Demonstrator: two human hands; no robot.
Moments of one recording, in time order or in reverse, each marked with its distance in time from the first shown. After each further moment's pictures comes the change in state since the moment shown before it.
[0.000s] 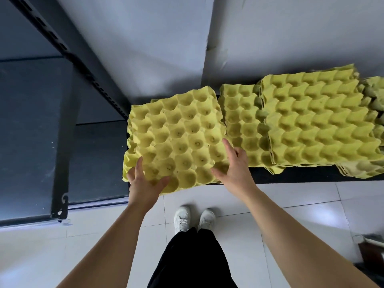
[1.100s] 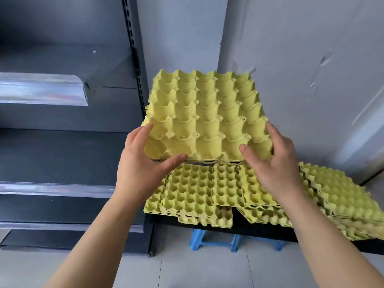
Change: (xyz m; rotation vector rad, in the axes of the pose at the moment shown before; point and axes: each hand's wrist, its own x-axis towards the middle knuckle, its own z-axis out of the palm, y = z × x) left_hand -0.353 0.144 -0.172 -0.234 0.565 0.830; right_hand -0.293 -0.156 -0.224 0.120 0.563 -0.522
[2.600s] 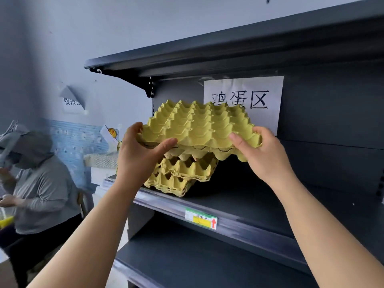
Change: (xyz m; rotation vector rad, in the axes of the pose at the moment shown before) left_hand 0.247 -0.172 -0.630 0.060 0.687 0.120; right_hand 0.063 -0.610 0.389 0.302 -0.122 -0.458
